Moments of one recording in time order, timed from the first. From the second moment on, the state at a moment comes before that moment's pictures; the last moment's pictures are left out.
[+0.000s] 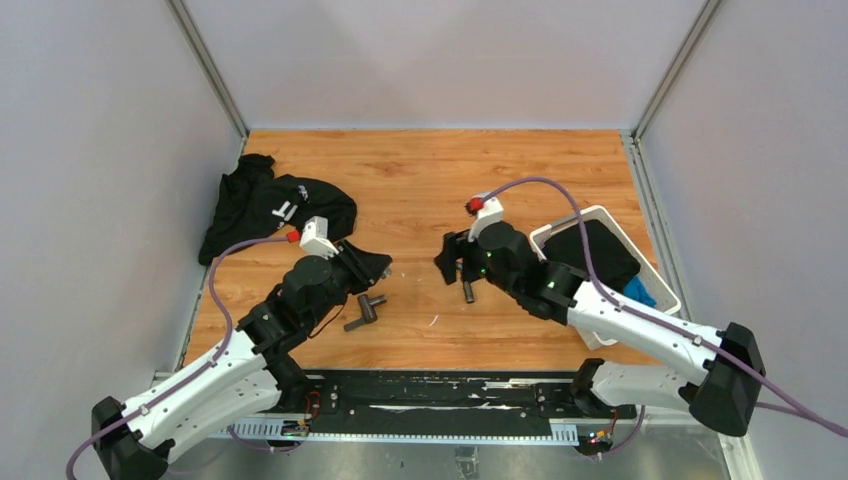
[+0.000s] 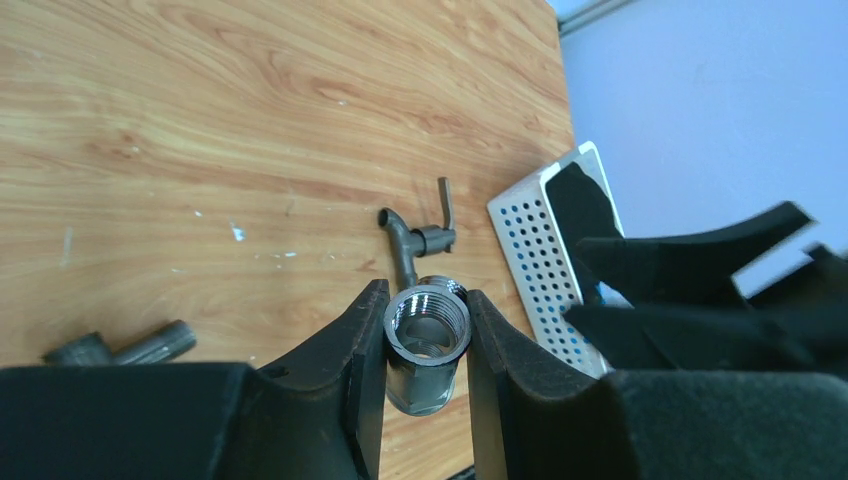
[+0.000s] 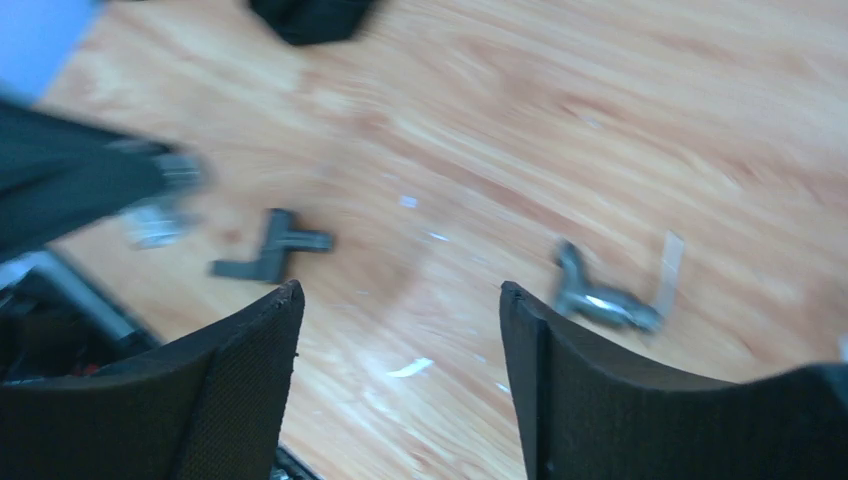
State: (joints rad) left arm -0.78 0.67 0.51 -0.11 -0.28 -0.98; right arm 1.03 1.16 0.92 -0.18 0.26 0.35
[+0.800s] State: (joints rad) left arm -0.78 0.71 0.45 0.00 -0.27 -0.82; right arm 0.77 1.67 1.00 -0.50 0.14 0.59
